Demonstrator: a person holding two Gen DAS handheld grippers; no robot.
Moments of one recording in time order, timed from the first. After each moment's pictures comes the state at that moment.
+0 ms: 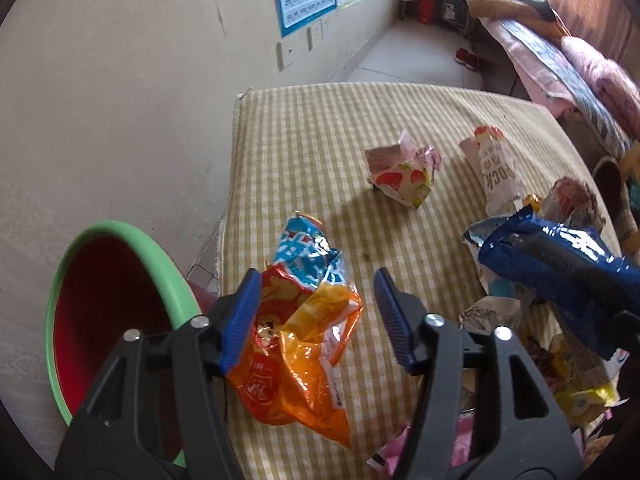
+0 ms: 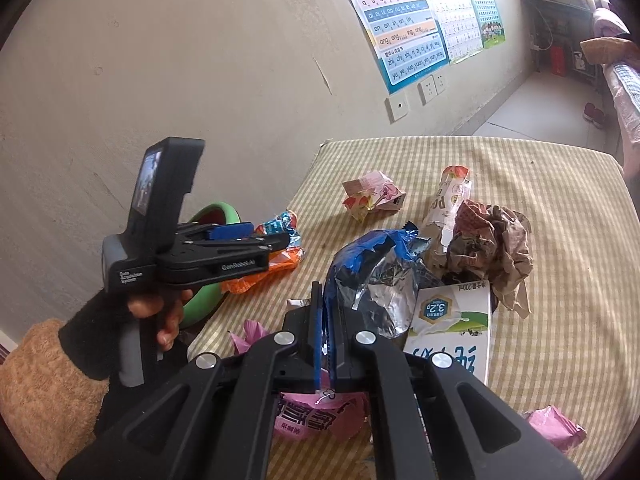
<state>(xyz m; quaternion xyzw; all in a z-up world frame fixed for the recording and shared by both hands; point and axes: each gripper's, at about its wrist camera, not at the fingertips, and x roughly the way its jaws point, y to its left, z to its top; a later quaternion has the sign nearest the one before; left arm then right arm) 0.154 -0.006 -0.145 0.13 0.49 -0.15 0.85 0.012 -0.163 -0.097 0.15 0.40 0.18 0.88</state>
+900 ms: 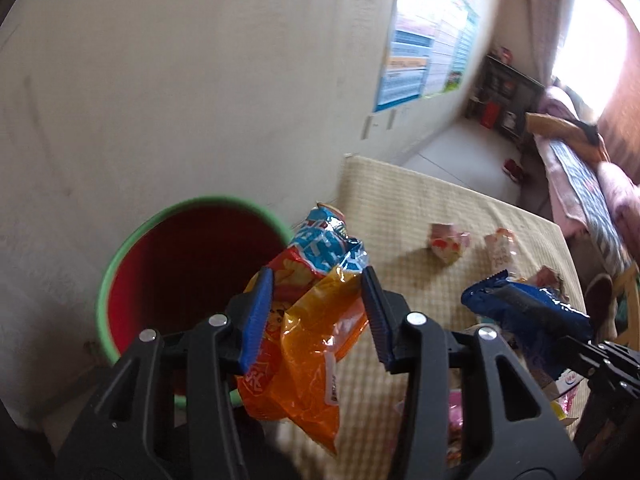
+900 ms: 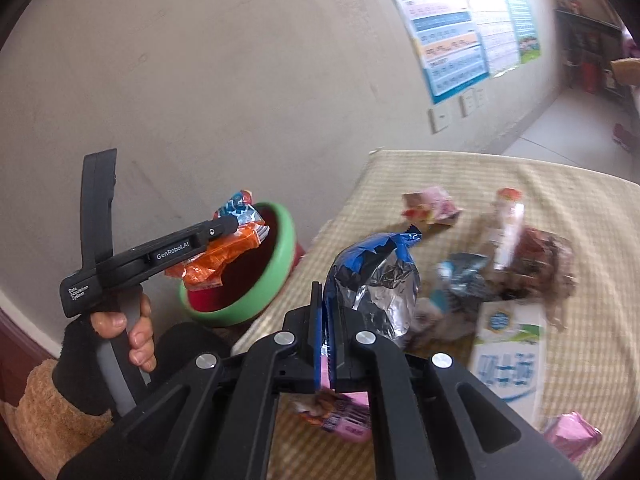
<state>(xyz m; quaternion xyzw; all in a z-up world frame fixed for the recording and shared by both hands) 0.081 0.108 -0.075 -0.04 0.40 -0.02 0.91 0.006 -0.123 -0.067 0.14 0.39 0.25 0.88</state>
